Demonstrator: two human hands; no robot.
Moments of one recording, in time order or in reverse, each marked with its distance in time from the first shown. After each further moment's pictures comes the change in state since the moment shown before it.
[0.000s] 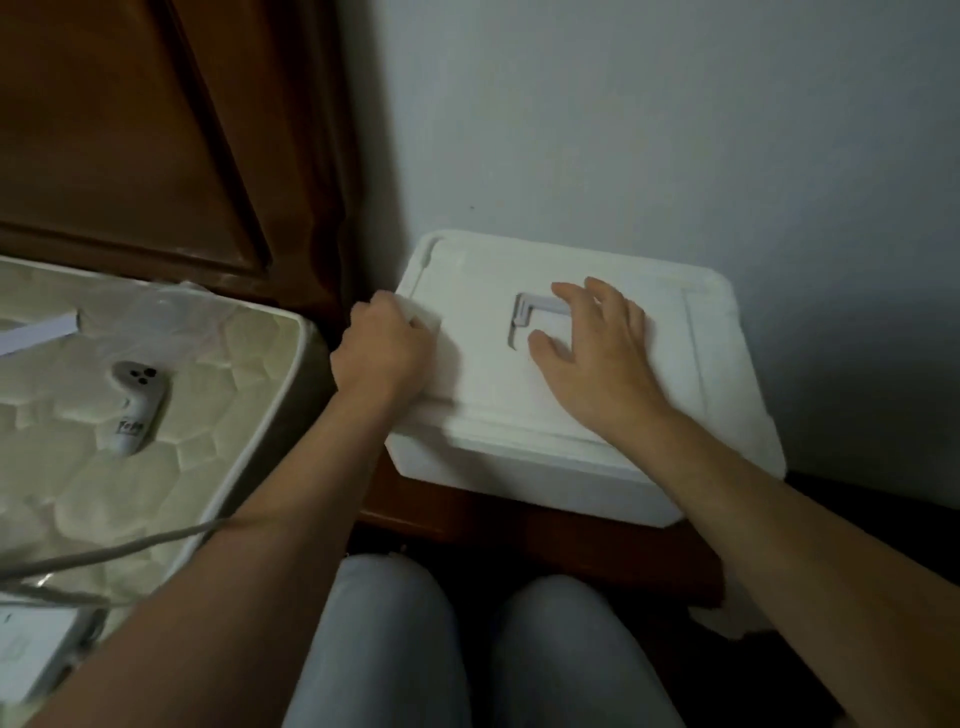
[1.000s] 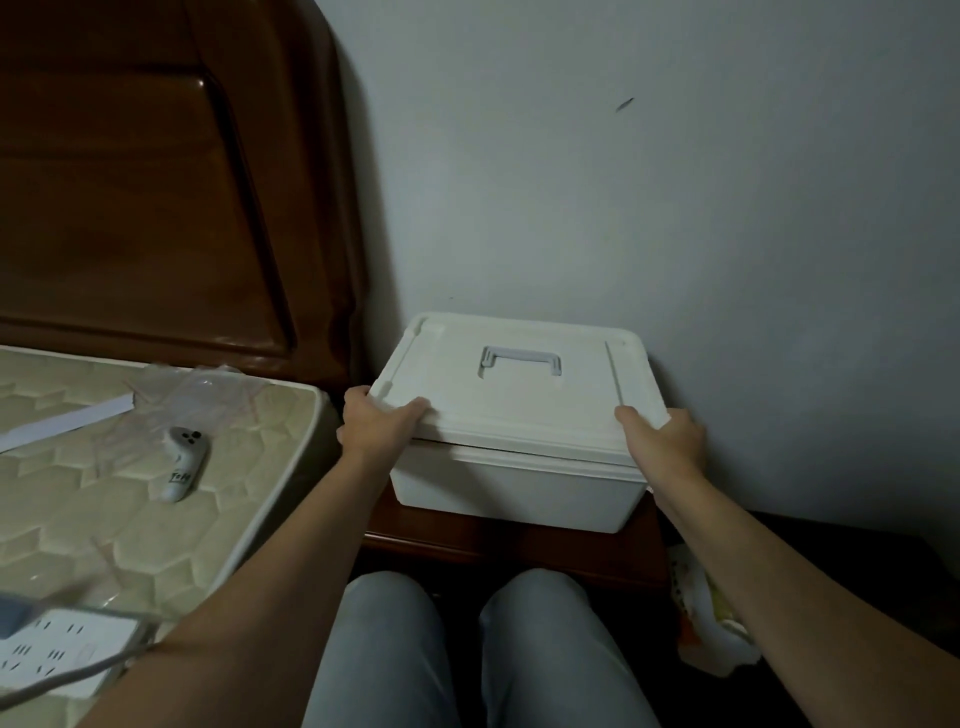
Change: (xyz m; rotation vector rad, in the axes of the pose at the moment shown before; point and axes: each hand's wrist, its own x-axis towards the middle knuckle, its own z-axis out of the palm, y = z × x) left_hand -0.080 -0.019 -0.028 -0.683 -0.025 -0.164; right_hand -0.089 0.078 -0.066 0.523 0.253 0.698
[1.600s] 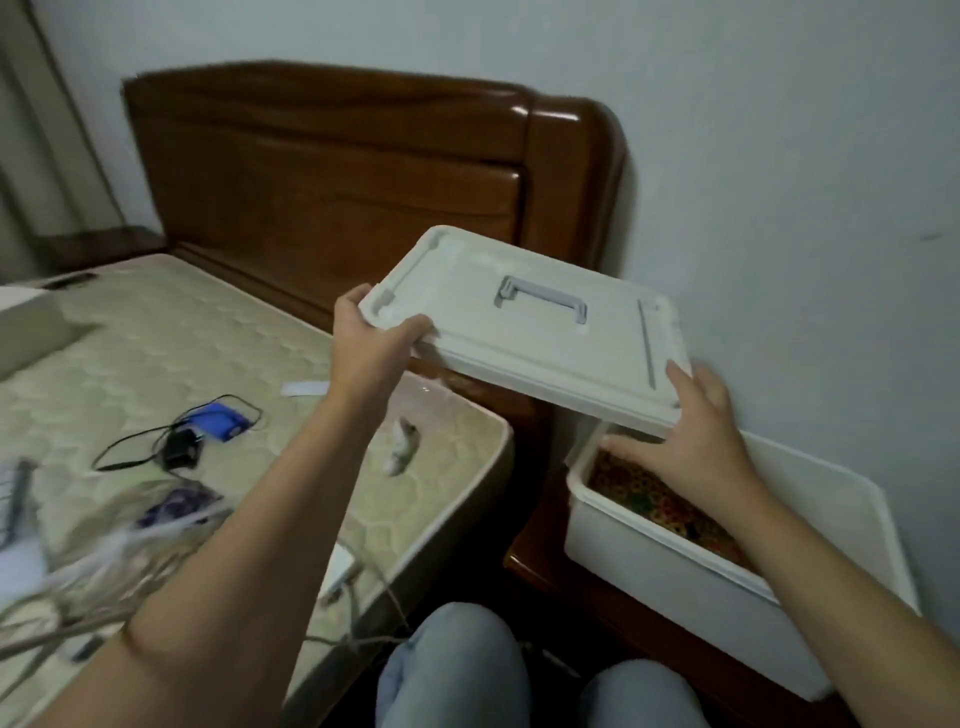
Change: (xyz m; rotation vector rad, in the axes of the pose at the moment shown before) left_hand -0.037 0.080 -0.251 -0.314 0.404 0.317; right_hand -0.137 -0.162 0.082 -0.256 -0.448 -0.797
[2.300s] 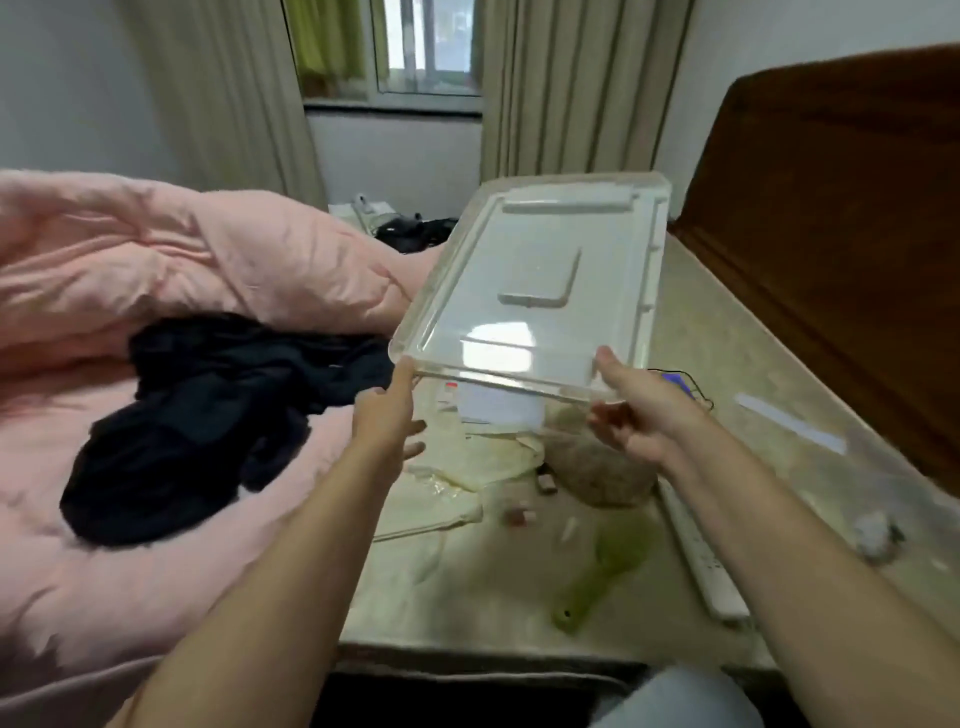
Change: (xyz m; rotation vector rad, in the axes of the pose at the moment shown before) left_hand -0.201 -0.045 -0.453 -0.106 1.067 -0.484; right_hand -0.168 -0.386 0.306 0.801 -1.258 0.241
